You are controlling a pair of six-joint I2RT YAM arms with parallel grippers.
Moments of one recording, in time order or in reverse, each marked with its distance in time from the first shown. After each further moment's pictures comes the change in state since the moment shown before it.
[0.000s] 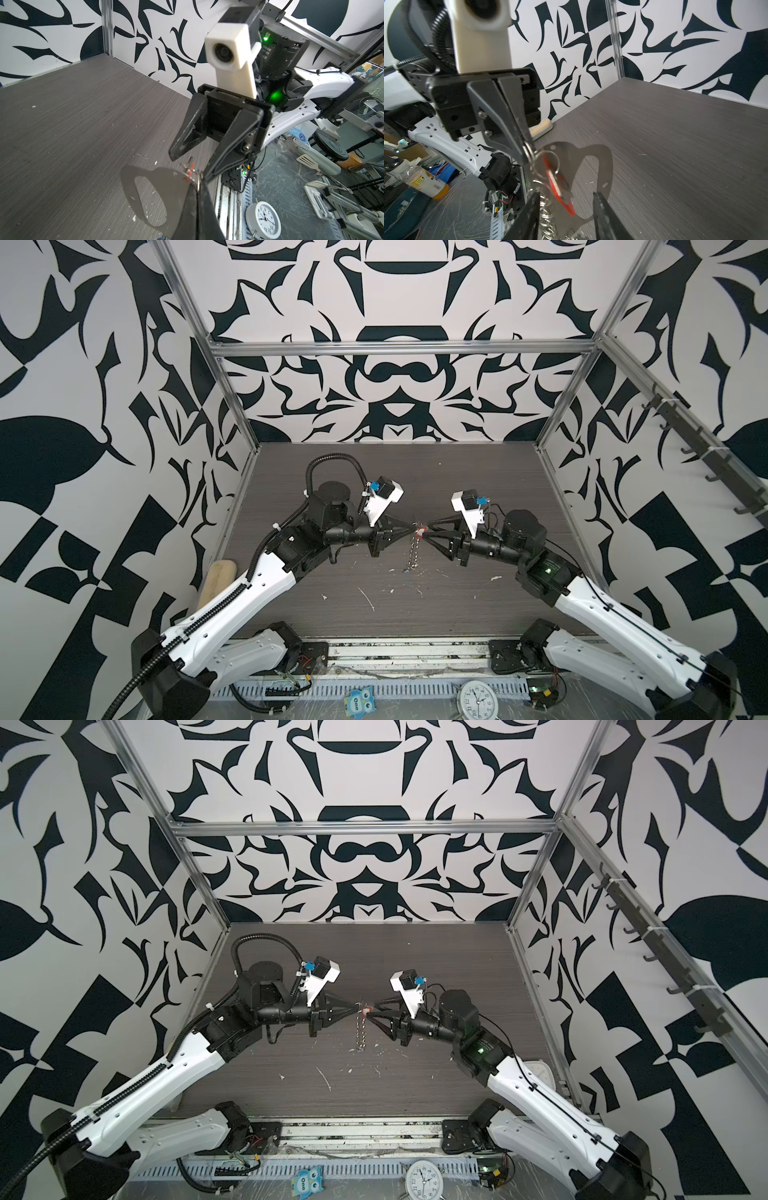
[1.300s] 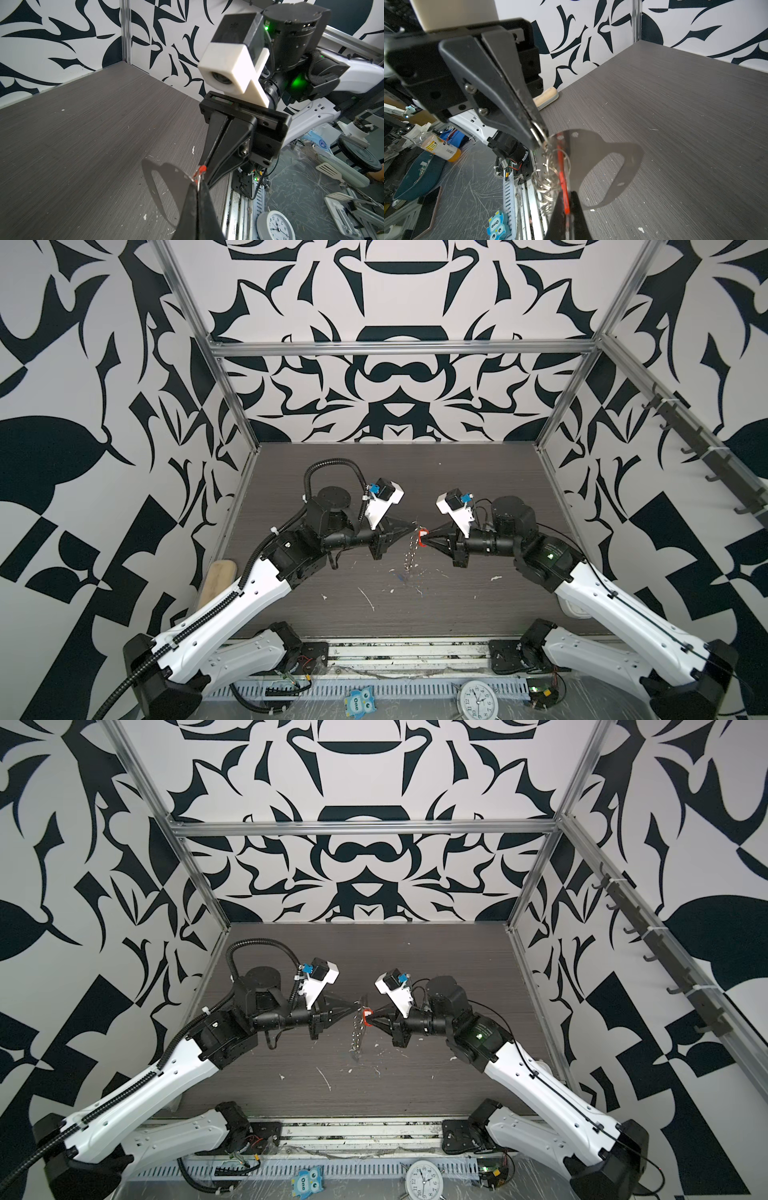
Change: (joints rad) left arm -0.057 -0.035 0.010 -0.033 -0.167 0.007; right arm 0.025 0.091 0.204 -0.360 -0.058 -0.136
